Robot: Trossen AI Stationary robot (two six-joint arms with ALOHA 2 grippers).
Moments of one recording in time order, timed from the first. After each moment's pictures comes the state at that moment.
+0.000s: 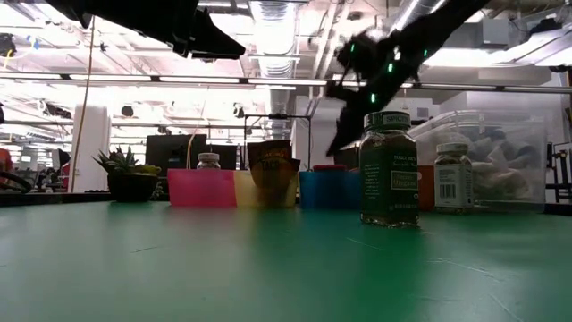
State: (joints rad) left arm 0.01 1.05 0.65 0.28 -0.43 0.24; right arm -0.48 1.64 1.07 -0.20 0.05 -0.36
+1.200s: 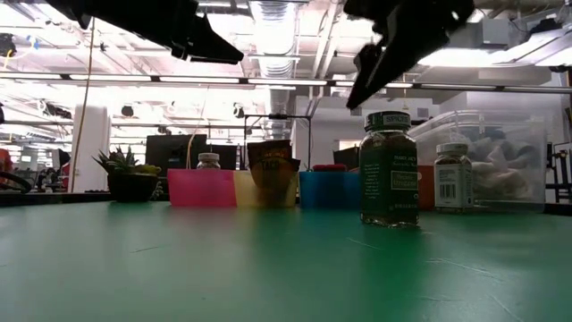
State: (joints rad) left arm 0.02 1.05 0.65 0.25 -0.43 0.25; right arm 0.17 1.49 1.11 -0.53 0.11 0.03
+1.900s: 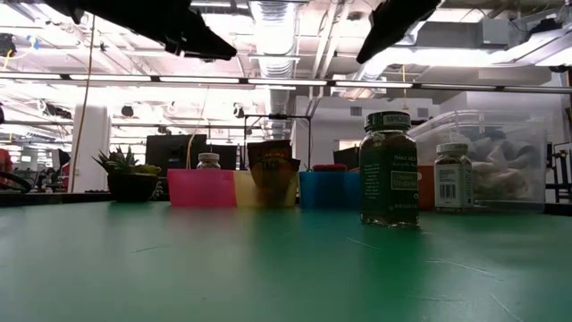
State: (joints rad) left arm 0.01 0.99 0.65 0.20 -0.46 0.25; right arm 0.17 1.38 1.25 -0.73 0.30 0.04
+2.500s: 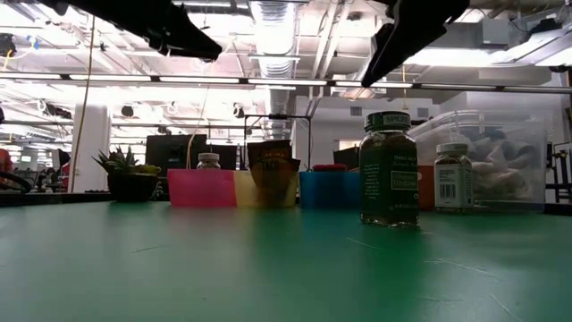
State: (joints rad) left arm 0.01 0.89 0.65 0.05 -0.46 0.18; right arm 0.17 1.38 1.14 -0.67 0.29 0.05
